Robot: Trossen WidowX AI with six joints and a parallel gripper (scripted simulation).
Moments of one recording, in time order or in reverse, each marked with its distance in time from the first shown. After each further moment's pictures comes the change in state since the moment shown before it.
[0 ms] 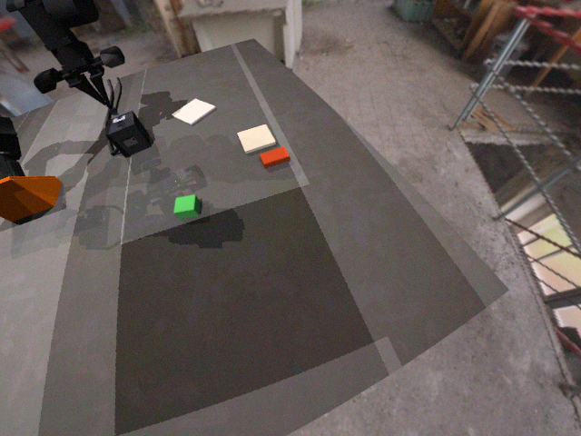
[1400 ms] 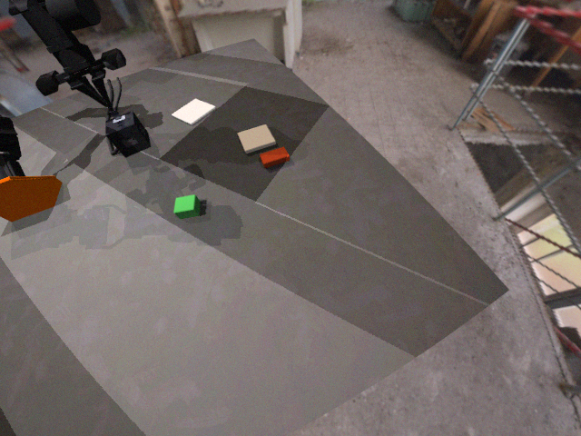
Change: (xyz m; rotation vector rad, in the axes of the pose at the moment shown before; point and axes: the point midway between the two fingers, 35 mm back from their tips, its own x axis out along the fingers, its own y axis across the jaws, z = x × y) arm 0.005 0.000 0.000 -0.008 0.003 0.001
